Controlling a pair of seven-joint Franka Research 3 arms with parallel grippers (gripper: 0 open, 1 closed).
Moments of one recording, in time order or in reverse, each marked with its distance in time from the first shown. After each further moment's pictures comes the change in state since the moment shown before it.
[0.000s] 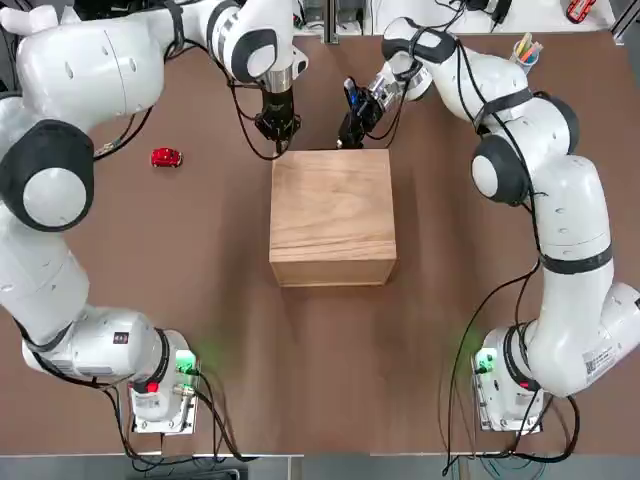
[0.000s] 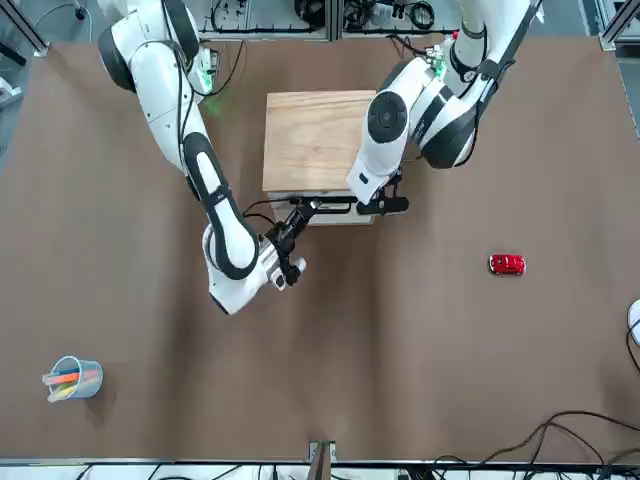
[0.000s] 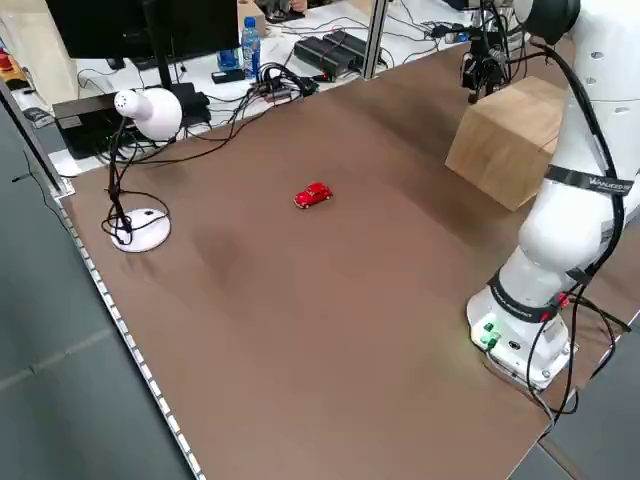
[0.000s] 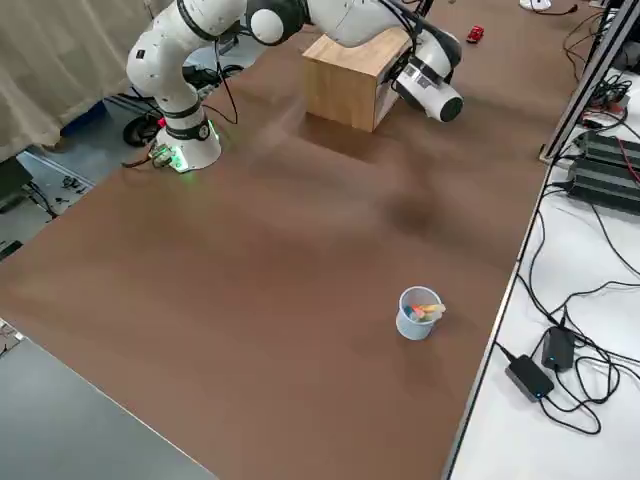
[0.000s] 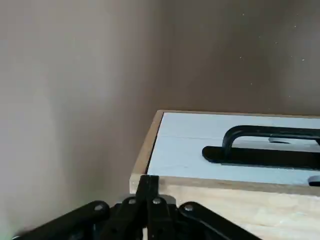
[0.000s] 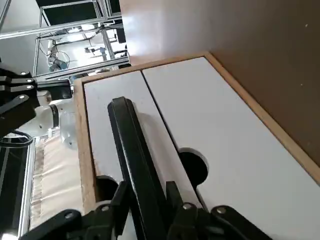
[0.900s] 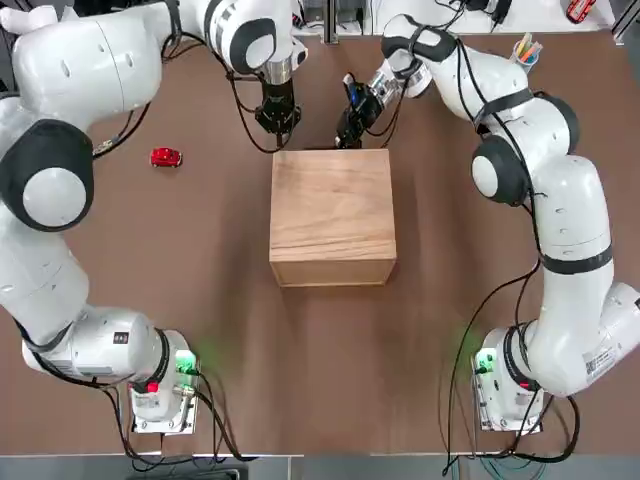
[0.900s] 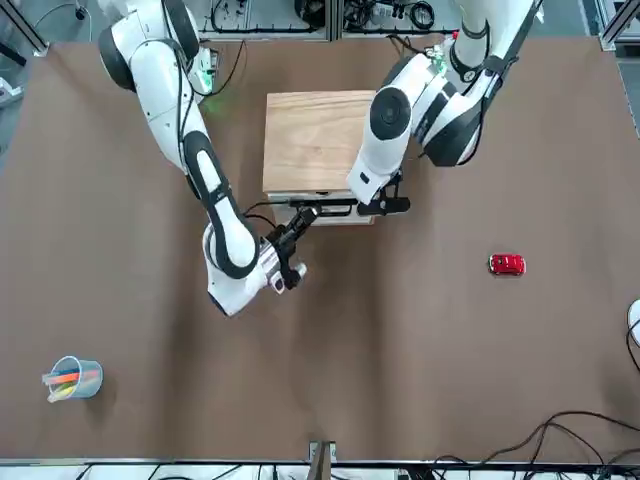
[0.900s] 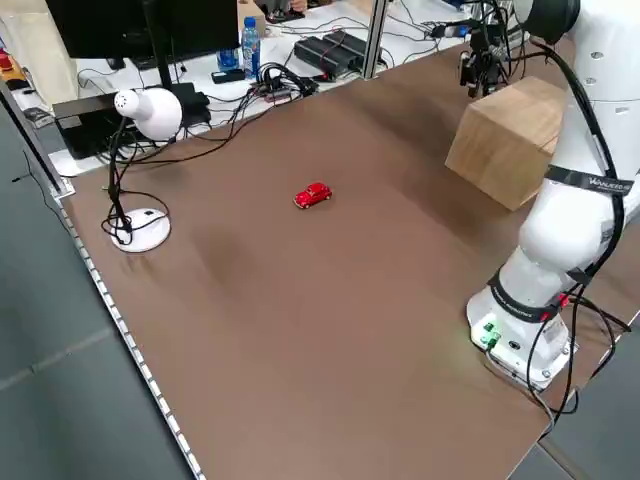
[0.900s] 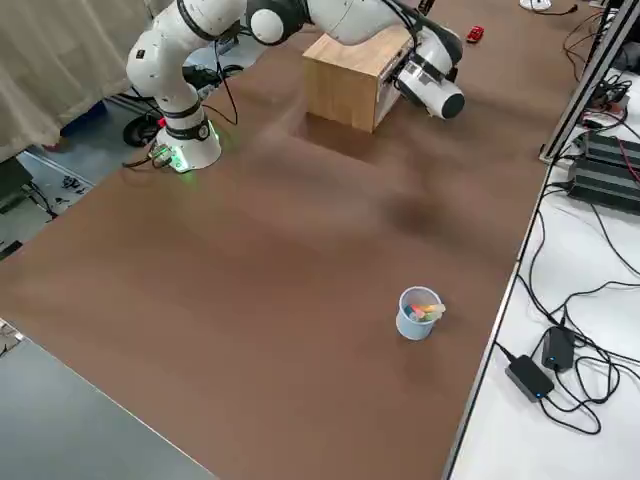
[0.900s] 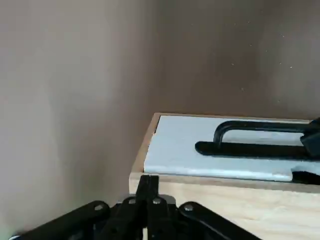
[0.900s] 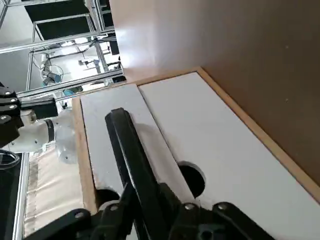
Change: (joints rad) left arm 0.002 0.000 -0.001 0.032 -0.004 -0.017 0.000; right arm 0.001 -0.001 0.003 0.024 -0.003 0.067 0.046
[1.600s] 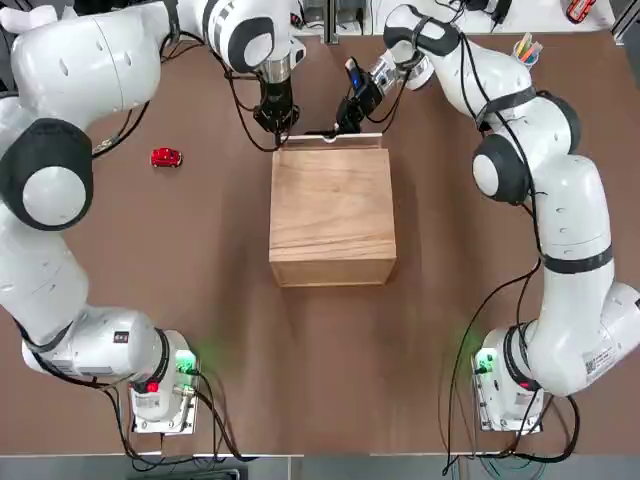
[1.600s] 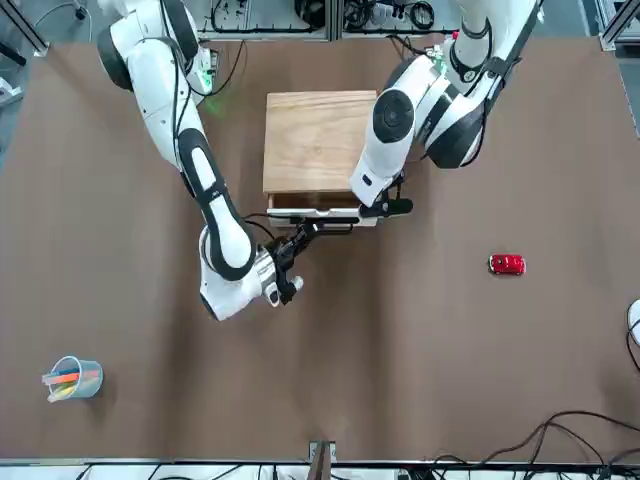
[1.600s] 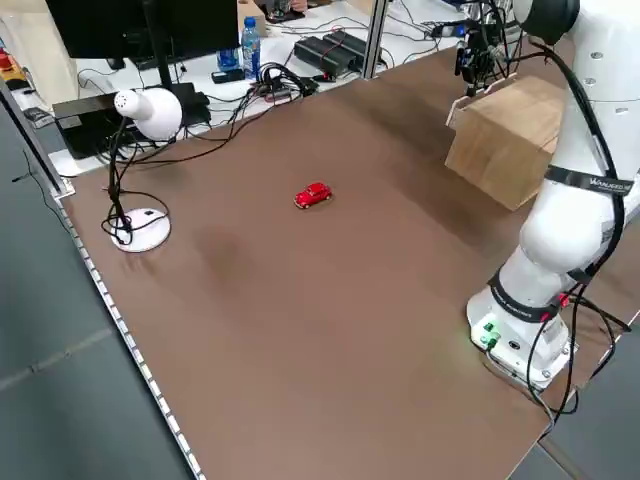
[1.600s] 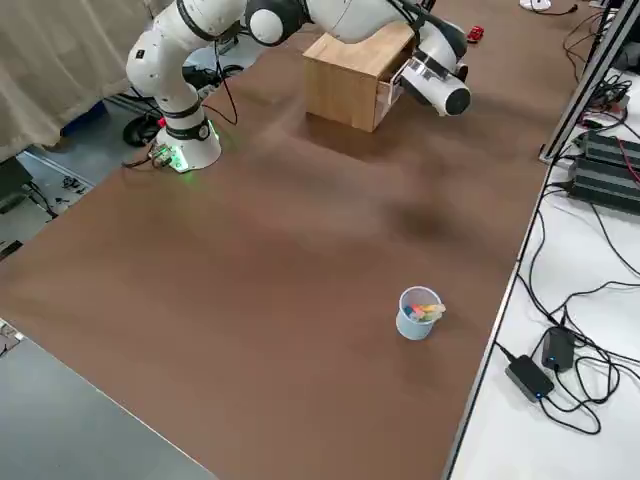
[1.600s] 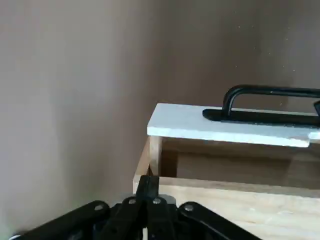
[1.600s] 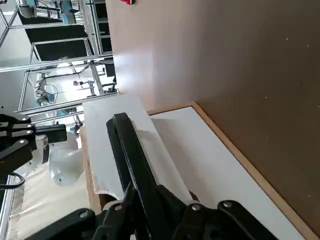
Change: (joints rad) left arm 0.009 0.001 0.000 0.000 0.000 -0.001 0.000; right arm -0.009 0.000 -0.005 0.032 0.015 0.087 -0.005
